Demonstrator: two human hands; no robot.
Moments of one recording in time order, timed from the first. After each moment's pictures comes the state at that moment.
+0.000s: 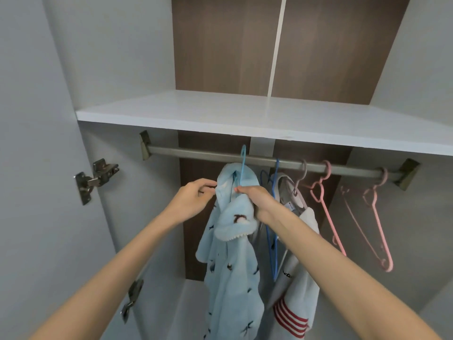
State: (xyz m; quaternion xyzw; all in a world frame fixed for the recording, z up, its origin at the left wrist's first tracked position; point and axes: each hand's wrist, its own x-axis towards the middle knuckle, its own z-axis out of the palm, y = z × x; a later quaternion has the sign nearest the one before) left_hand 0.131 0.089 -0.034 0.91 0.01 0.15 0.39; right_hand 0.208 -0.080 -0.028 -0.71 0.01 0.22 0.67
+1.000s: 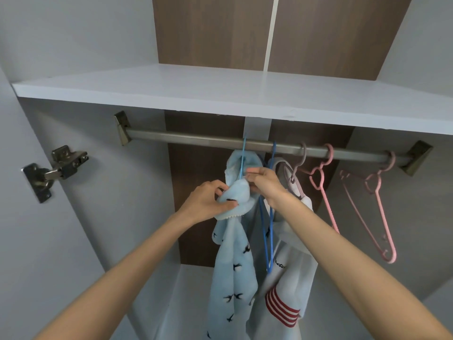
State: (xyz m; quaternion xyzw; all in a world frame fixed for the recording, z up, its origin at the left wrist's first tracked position) left_hand 0.178 0.053 -0.075 0.94 -0.01 0.08 0.34; right_hand 0.266 -0.105 -0.054 -0.74 -0.05 0.09 0.66
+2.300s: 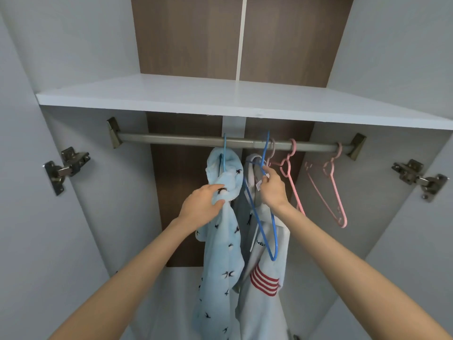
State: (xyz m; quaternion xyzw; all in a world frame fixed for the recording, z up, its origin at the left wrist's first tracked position) left_hand 0.122 0.027 -0.077 0.95 -0.06 0.12 0.29; right_hand 0.171 -0.160 -0.046 -0.87 -0.02 -0.11 0.49
